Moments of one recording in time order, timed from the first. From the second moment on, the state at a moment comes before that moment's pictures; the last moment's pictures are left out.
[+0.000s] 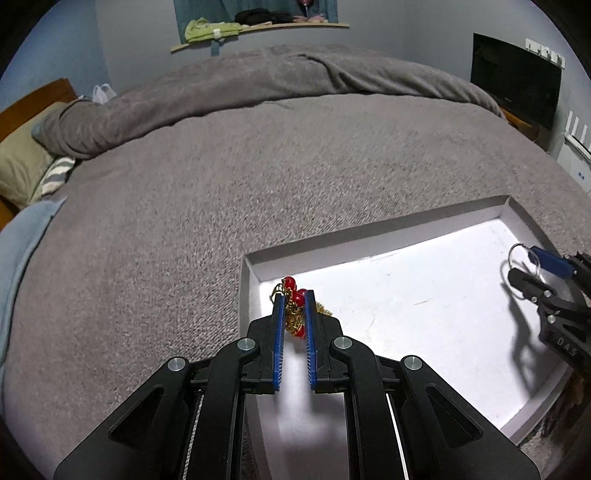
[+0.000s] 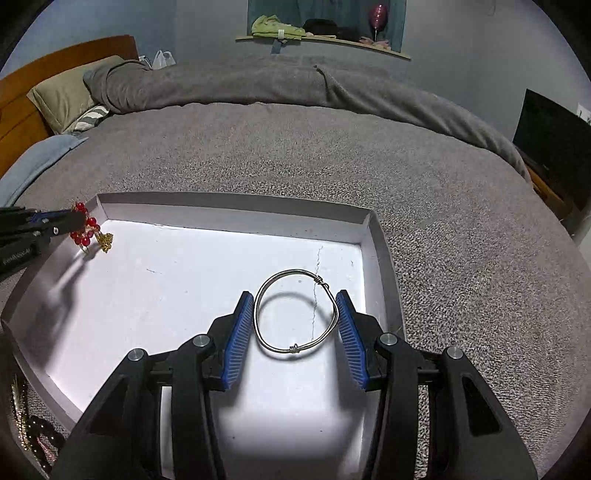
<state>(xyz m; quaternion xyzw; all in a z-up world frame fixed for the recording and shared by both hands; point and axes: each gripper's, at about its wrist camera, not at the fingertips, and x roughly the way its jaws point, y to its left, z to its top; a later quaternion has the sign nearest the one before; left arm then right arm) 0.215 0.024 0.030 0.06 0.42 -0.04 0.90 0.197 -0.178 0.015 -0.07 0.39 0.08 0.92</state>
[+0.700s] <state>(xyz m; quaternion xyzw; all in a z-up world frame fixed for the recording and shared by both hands) 0.174 0.025 0.067 0.05 0.36 -0.03 0.93 0.175 -0.192 0.044 -0.03 0.33 0.08 0.94</state>
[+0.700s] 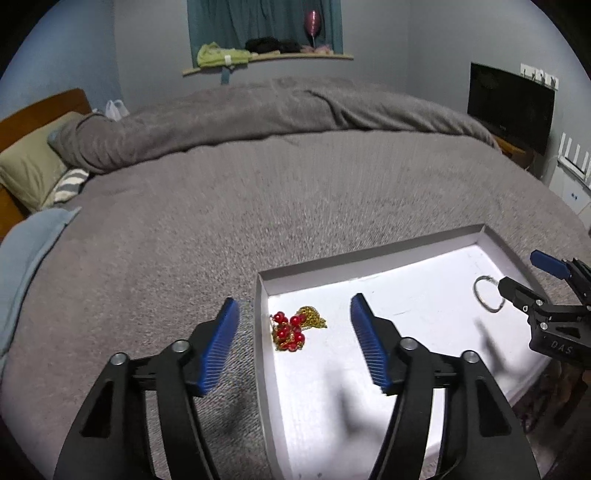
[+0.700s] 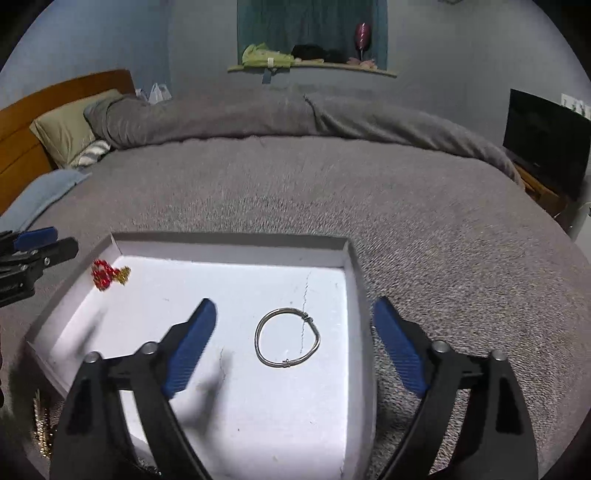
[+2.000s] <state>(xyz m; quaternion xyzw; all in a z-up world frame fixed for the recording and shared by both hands) -0.004 0.041 0.061 0.02 0.29 -0.05 0.96 0.036 -0.243 0.050 -0.02 0.24 0.07 0.97</state>
